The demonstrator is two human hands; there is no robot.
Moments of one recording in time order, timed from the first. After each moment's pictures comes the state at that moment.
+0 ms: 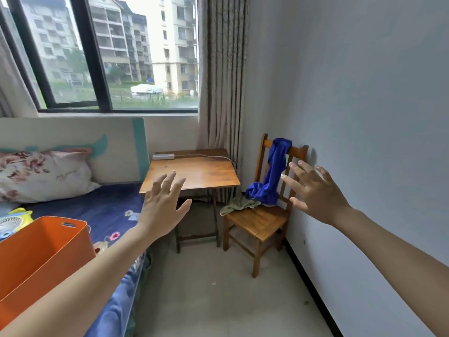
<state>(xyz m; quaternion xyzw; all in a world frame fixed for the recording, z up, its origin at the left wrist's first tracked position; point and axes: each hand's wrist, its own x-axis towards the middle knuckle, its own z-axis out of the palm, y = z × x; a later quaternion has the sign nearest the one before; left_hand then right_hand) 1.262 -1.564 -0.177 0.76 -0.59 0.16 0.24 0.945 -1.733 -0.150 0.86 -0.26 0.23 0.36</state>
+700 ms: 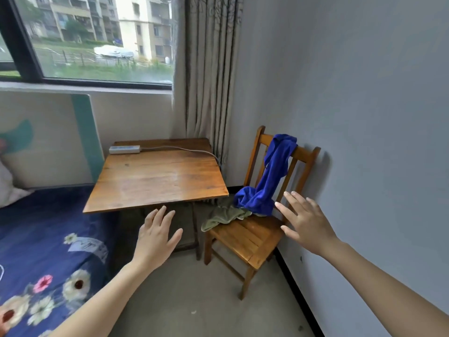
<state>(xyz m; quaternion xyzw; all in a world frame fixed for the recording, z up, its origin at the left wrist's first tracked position) 1.390 -1.862 -0.303 0.80 -0.56 -0.04 0.22 1.063 -2.007 -0.255 0.89 -0.34 0.16 0.26</state>
